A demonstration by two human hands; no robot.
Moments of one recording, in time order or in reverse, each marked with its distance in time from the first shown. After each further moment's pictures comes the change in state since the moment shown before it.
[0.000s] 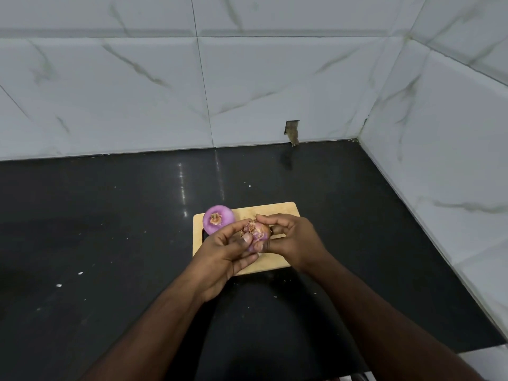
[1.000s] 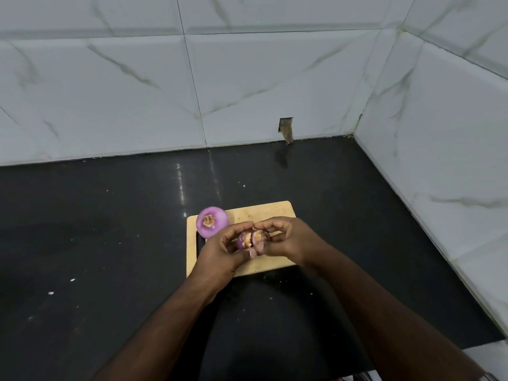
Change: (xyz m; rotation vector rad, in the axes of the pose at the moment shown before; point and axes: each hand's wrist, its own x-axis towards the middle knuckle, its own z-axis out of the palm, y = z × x) left_hand 0.006 -0.009 0.007 0.501 0.067 0.218; right_hand 0.004 -0.002 -0.018 0.022 -0.149 0.188
